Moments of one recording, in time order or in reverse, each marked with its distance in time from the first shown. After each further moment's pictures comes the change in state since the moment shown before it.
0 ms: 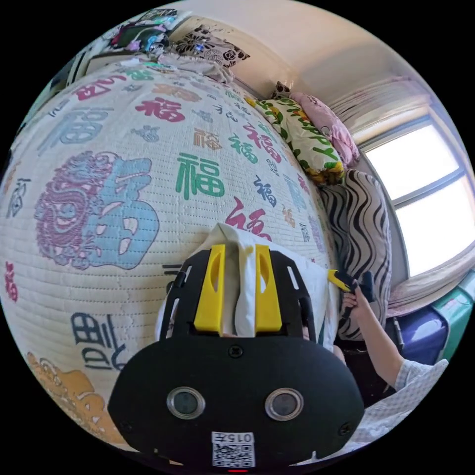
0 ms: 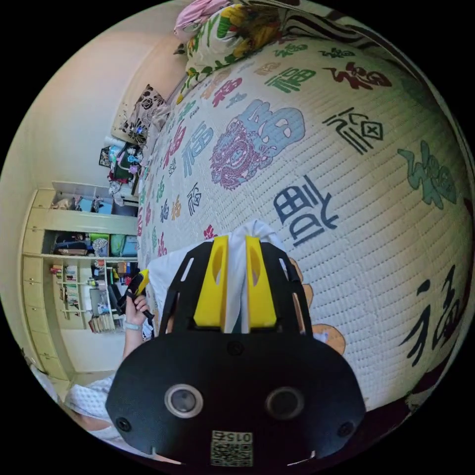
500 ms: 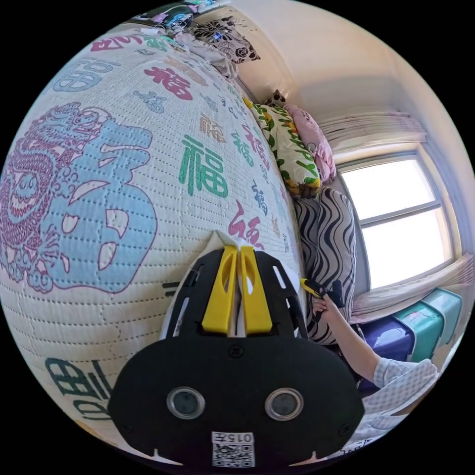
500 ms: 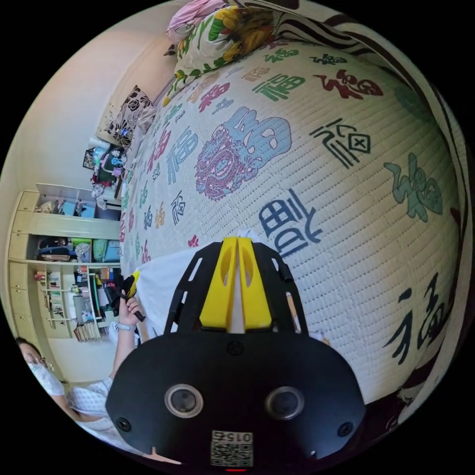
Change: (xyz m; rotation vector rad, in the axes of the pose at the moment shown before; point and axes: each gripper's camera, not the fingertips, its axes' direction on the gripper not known) left arm -0.106 -0.029 -0.029 0.012 0.224 -0.091; right arm 0.014 -0.038 0.011 0.023 0.154 -0.003
